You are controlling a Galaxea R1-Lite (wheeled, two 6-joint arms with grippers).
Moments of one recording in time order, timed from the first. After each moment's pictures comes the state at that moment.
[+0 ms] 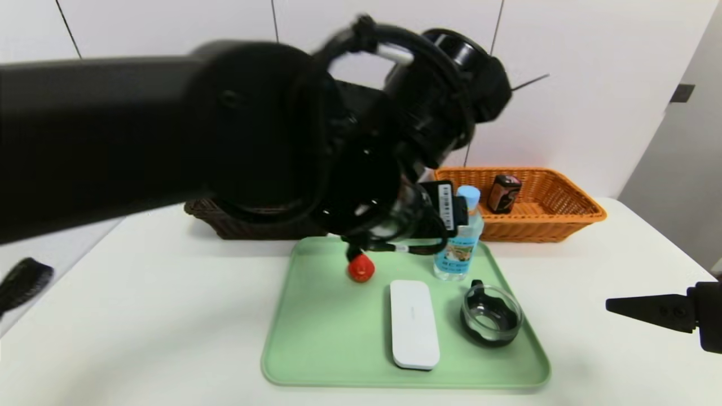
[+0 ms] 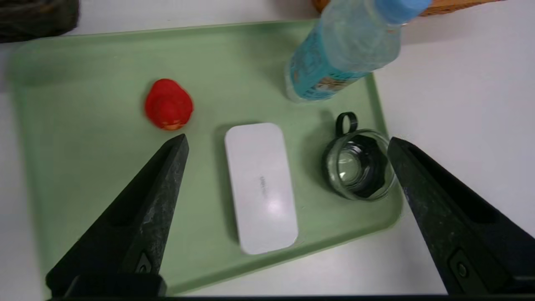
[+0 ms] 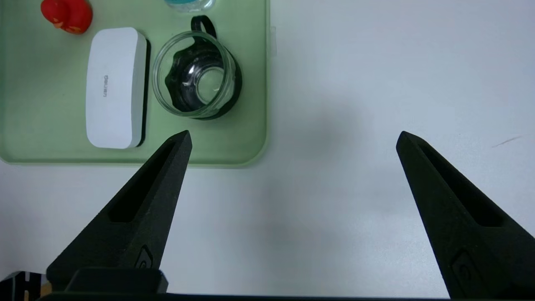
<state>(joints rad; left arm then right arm) -1.01 2.00 -1.98 0.66 0.41 -0.69 0.29 1.10 -0.87 0.52 -0.03 0.37</state>
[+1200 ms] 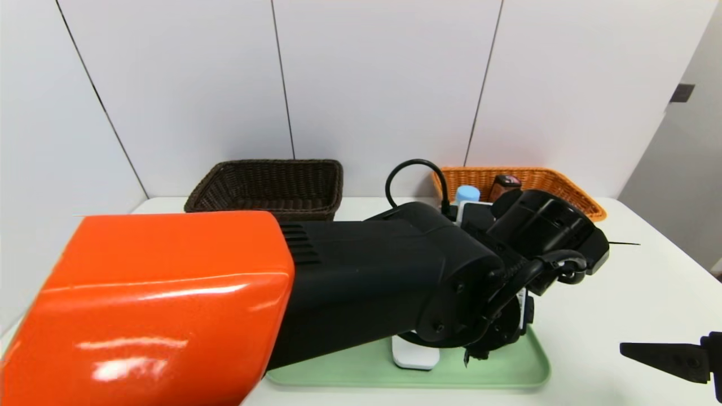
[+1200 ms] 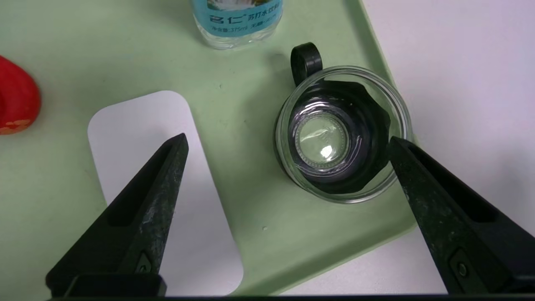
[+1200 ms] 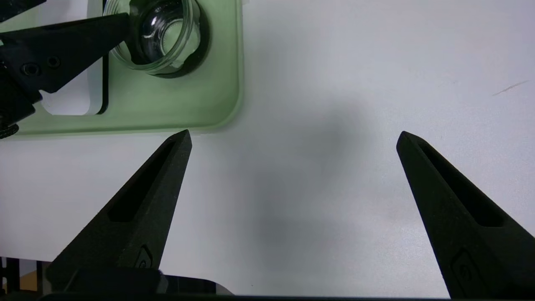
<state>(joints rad) -1.12 2.25 -1.98 0.52 0.41 -0.60 0.27 1.02 -0.73 0.51 -0.03 0.37</state>
